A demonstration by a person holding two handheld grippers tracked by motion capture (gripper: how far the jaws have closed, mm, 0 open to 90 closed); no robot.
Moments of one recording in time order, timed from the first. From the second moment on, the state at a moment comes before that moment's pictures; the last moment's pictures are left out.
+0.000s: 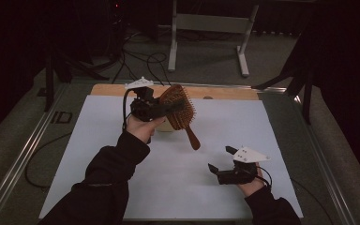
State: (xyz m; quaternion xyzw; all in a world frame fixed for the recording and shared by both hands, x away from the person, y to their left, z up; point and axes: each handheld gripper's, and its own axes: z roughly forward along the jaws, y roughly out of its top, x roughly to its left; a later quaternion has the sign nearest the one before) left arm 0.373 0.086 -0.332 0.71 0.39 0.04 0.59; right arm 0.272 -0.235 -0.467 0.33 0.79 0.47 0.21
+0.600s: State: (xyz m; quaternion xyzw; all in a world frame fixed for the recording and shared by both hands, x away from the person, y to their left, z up) left arm 0.395 0.122 -0.308 0.69 0.41 0.09 0.59; right arm 0.265 -0.249 -0.472 0.33 0.78 0.47 0.22
